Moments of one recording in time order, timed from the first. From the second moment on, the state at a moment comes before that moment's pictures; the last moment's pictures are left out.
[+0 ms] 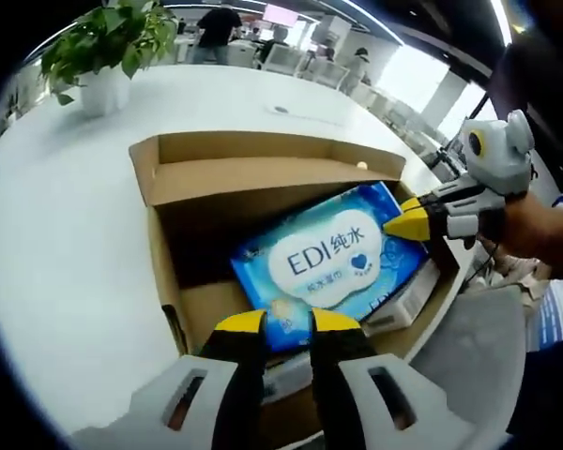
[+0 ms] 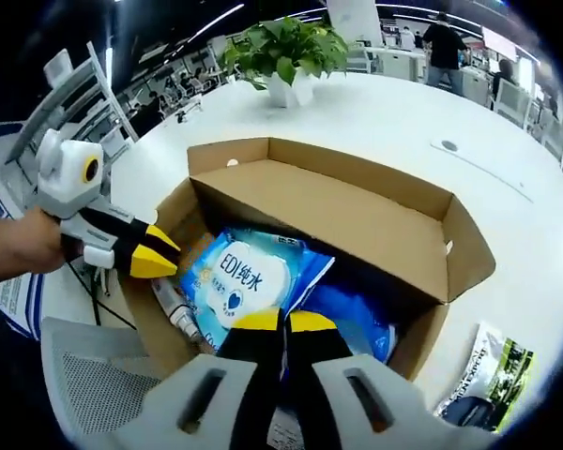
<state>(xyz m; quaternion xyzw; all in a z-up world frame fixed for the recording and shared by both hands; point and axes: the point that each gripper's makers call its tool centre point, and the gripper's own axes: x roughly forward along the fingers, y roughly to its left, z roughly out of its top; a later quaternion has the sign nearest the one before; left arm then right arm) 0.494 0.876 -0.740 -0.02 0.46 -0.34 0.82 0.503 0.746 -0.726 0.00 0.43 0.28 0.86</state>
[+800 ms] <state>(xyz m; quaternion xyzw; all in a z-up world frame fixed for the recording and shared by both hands) 0.512 0.844 -0.748 0.00 0.47 -0.34 0.81 0.499 0.711 -0.727 0.00 0.43 0.26 0.86</state>
